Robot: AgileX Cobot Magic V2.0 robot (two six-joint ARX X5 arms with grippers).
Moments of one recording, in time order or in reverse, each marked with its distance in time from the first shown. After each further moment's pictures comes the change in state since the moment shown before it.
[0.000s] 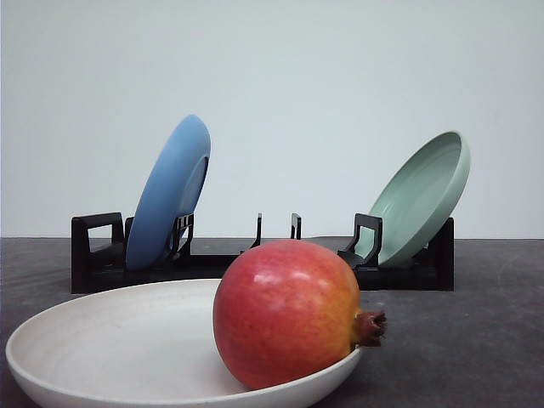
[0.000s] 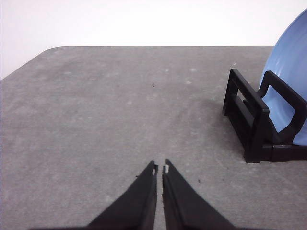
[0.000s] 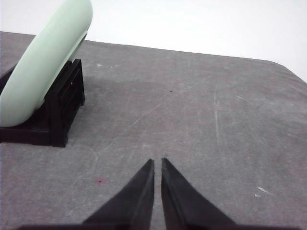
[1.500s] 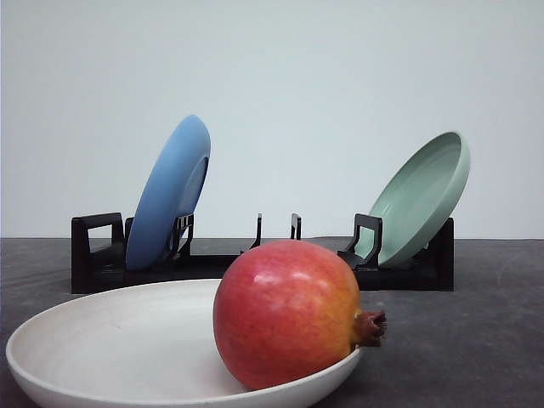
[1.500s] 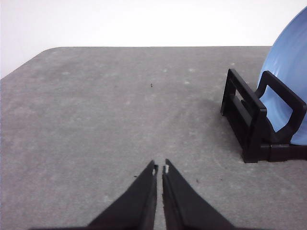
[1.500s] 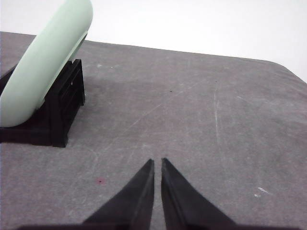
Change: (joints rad) left_arx -0.006 0.000 0.000 0.000 0.000 0.000; right_arx 0.000 0.000 0.000 0.000 0.000 0.000
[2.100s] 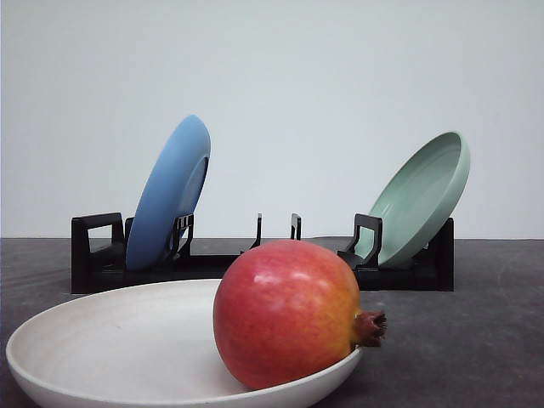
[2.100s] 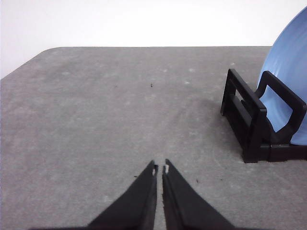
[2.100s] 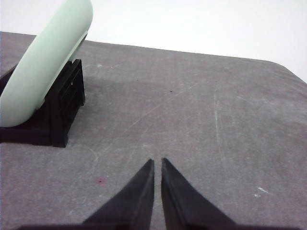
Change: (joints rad) left_arx 0.000 0.000 0.000 0.000 0.000 0.000; right_arx 0.000 0.000 0.000 0.000 0.000 0.000
